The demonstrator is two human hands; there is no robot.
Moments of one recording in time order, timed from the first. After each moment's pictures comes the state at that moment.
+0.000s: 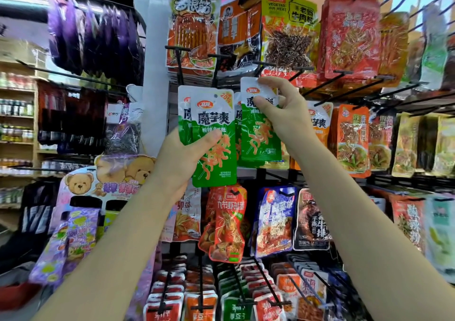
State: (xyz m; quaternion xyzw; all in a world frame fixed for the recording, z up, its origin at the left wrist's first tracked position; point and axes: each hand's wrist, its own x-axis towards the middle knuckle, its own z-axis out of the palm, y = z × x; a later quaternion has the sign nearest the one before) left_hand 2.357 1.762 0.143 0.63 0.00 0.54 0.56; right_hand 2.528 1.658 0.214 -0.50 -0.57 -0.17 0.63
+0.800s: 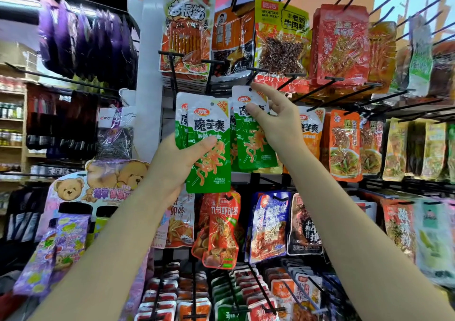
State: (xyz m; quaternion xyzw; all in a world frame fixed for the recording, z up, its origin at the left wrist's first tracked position) left_hand 2.359 1.766 0.144 0.64 0.00 0.50 0.59; right_hand 2.518 1.654 0.209 -0.51 -0.55 -0.21 0.62
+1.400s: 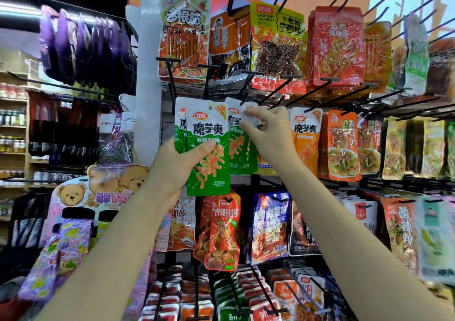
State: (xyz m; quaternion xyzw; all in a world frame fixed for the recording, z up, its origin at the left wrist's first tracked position) left_hand 2.358 1.765 0.145 0.65 0.01 0.50 0.57; right_hand 2.519 1.664 0.197 -0.63 -0.50 -0.28 0.53
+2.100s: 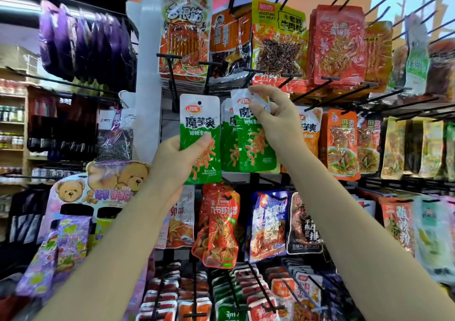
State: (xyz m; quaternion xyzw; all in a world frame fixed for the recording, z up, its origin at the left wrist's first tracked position) left_hand 2.362 1.759 0.144 0.63 0.03 0.54 0.56; right_hand 2.518 1.652 0.207 -0.49 -0.56 -0.17 0.65
